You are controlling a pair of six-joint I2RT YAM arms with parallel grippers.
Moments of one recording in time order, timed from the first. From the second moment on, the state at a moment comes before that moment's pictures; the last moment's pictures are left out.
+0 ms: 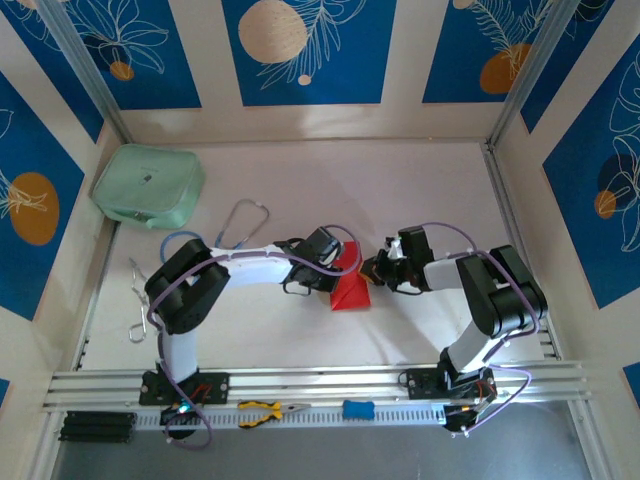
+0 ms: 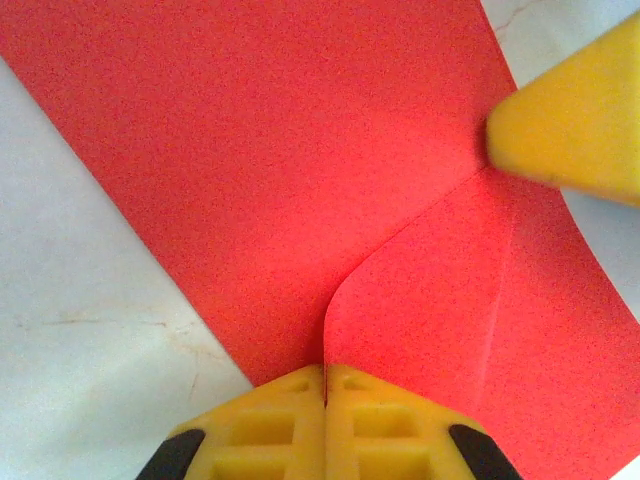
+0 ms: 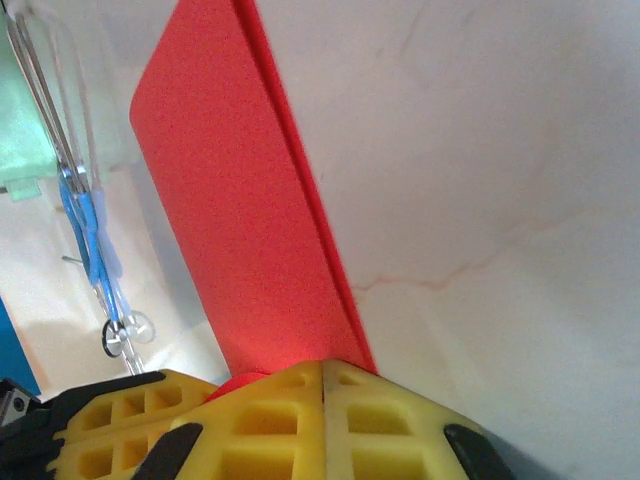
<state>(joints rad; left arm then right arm) -0.88 1.89 1.12 -0.31 0.14 -0.49 0.26 1.64 0.52 0.21 -0.64 0.92</state>
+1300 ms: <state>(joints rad) -0.88 1.89 1.12 -0.32 0.14 -0.49 0.37 1.64 0.50 0.24 -0.65 0.90</state>
